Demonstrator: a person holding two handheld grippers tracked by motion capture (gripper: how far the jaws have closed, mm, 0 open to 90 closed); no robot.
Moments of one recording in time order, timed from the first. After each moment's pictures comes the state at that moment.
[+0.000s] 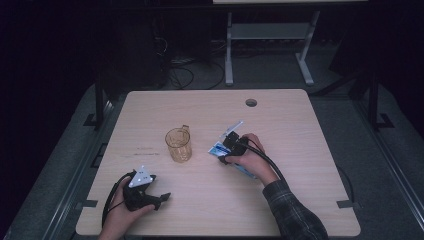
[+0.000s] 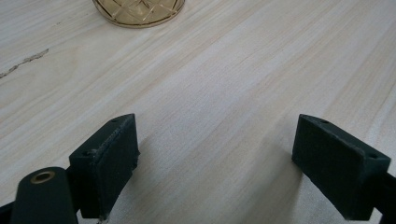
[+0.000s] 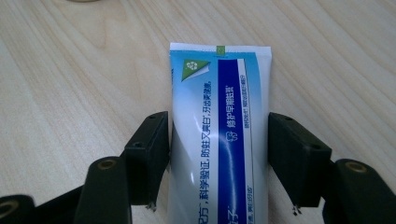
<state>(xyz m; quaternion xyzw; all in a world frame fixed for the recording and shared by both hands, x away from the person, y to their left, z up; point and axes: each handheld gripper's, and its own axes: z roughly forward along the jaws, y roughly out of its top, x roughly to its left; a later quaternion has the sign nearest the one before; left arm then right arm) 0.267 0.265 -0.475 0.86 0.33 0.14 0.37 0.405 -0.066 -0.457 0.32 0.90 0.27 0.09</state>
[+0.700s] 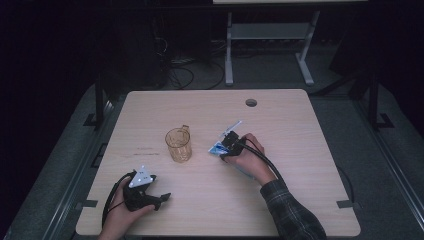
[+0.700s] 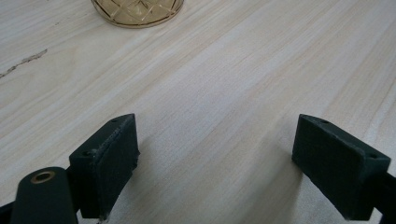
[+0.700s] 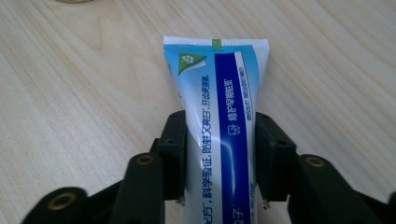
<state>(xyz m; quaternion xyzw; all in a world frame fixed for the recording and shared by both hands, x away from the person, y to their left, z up) 0.267 0.264 -0.475 0.86 0.33 0.14 0.37 0.402 -0.063 -0.452 0.35 0.90 0.25 0.09</state>
